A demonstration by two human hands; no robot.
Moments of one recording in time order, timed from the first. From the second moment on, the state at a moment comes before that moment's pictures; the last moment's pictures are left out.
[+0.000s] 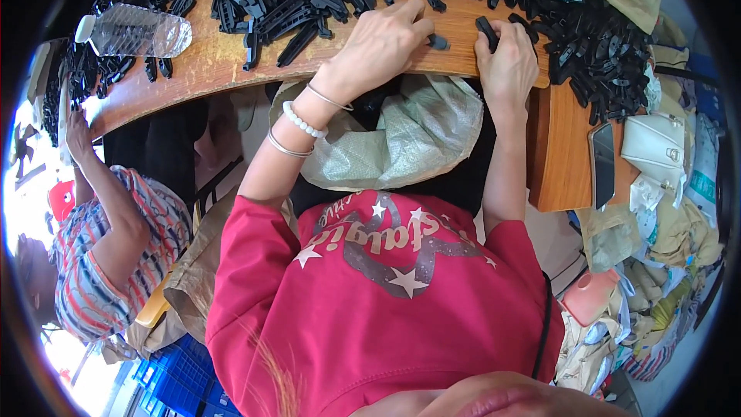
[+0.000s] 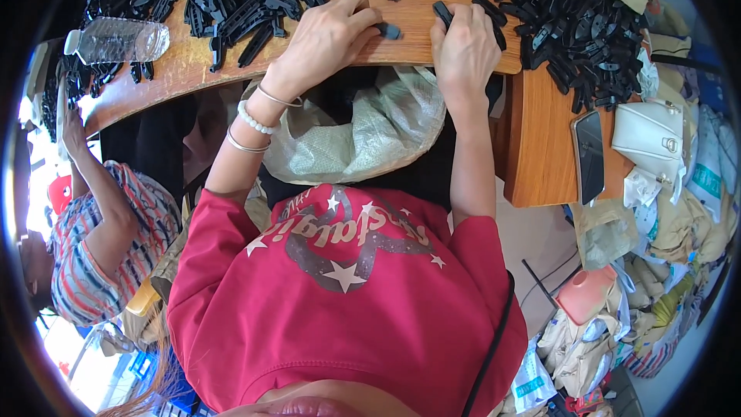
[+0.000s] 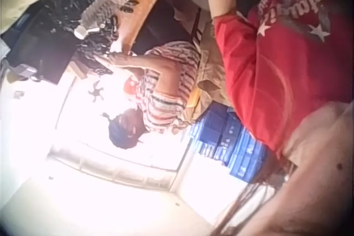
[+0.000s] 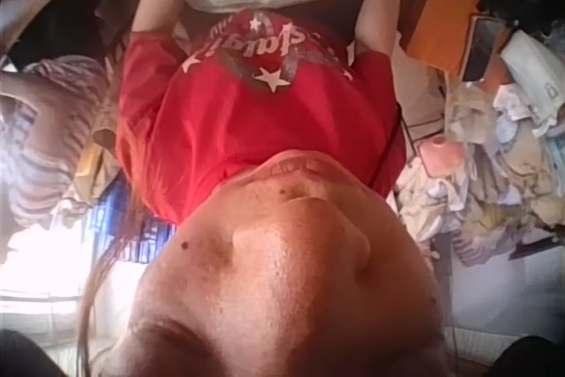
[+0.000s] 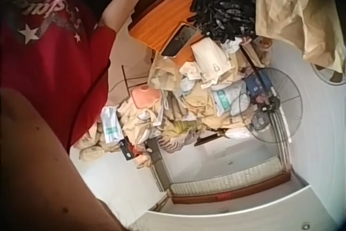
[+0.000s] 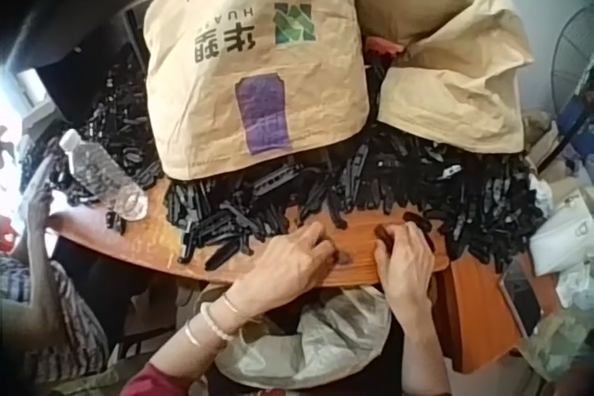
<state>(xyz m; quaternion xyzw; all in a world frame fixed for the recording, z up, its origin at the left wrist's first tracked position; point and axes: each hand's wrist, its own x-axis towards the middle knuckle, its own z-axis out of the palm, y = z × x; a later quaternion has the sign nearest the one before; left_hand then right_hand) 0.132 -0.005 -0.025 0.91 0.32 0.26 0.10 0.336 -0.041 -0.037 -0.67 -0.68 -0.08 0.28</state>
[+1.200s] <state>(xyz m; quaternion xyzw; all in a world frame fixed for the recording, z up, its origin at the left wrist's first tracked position) 0.132 -0.053 0.000 0.65 0.39 0.37 0.54 0.314 -0.082 -0.034 -0.50 -0.57 0.34 0.56</state>
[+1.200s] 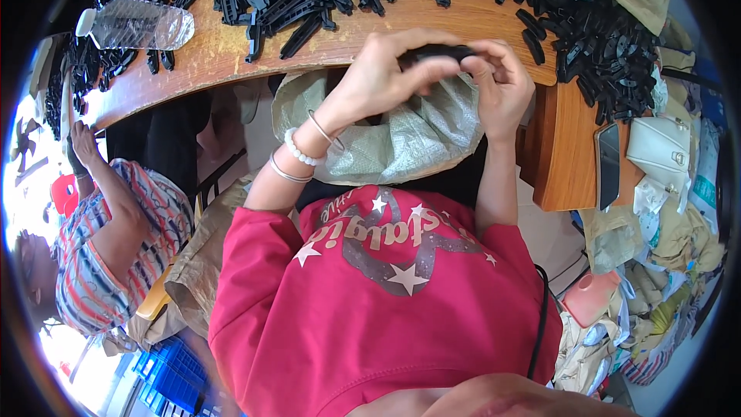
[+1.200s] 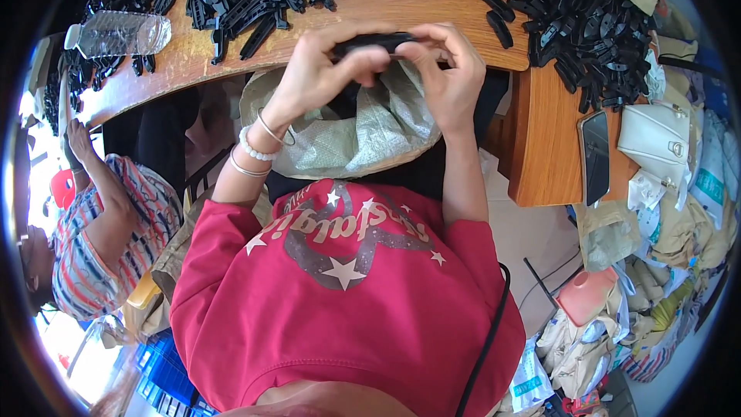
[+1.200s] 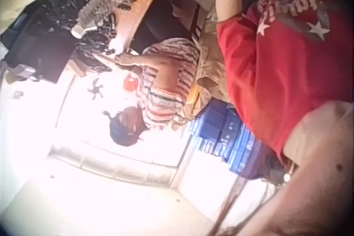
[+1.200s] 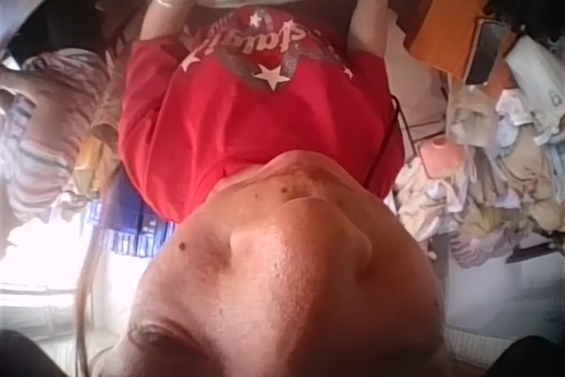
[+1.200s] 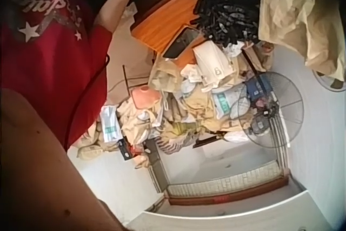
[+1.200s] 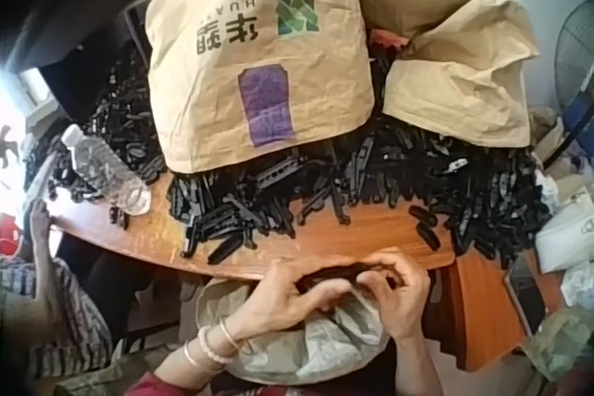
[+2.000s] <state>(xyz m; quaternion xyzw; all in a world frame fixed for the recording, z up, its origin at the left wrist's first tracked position) 0.141 0.020 -0.028 0.81 0.53 0.26 -0.03 0.325 -0.067 -0.036 -0.56 -0.55 0.27 0.56</state>
